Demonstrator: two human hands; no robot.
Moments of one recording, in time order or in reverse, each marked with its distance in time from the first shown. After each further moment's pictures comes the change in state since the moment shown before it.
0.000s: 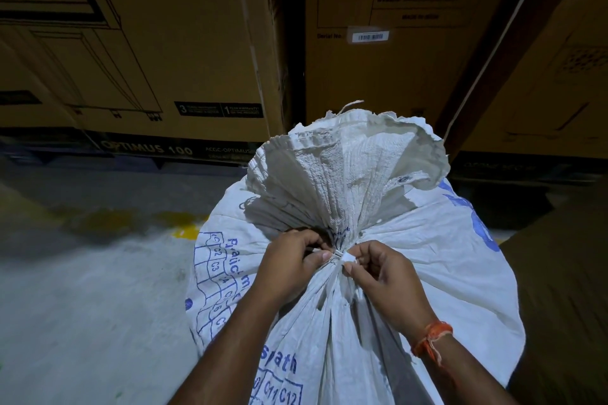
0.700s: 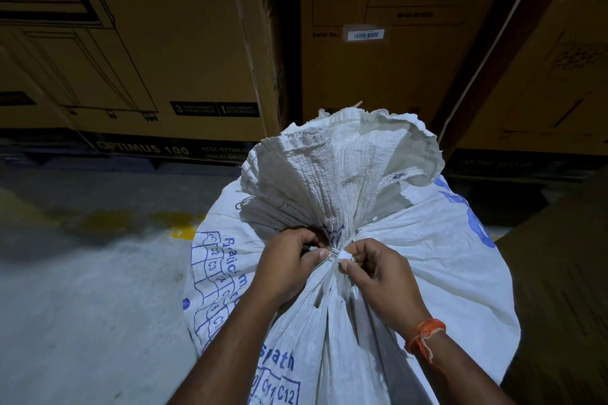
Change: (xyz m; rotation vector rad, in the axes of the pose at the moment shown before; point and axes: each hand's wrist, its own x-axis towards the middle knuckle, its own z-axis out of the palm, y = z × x) left_hand -0.001 0.004 0.002 -0.037 0.002 -0.065; right_hand -0.003 -0.006 0.003 -0.029 0.040 -0.002
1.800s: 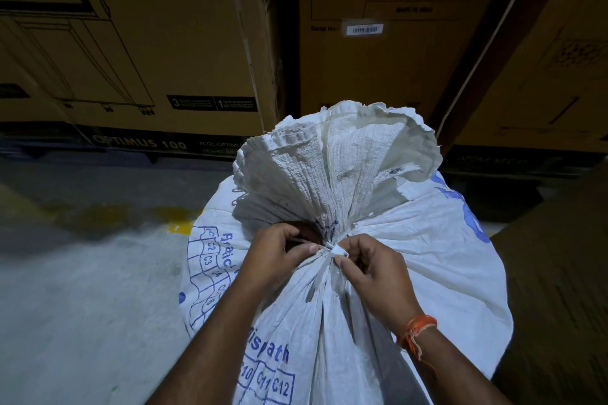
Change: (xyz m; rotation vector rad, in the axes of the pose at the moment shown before) left_hand -0.002 -0.013 -0.009 -0.098 0.054 -0.094; right_hand -0.004 -0.003 0.002 -0.086 0.014 -0.059
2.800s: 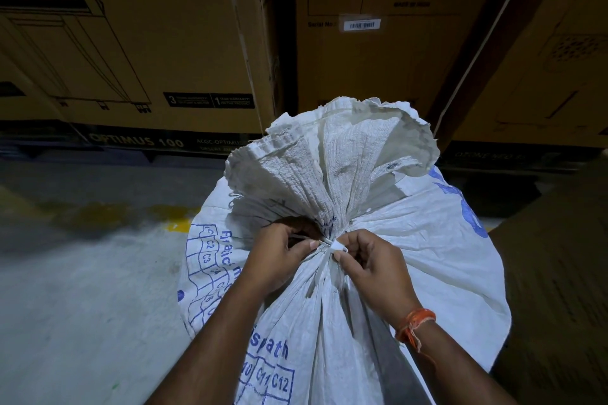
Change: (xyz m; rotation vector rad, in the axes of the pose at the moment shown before) left_hand -0.001 0.005 0.006 -0.018 -0.050 0.032; right_hand 0.001 0.000 -0.001 0.039 0.003 0.017
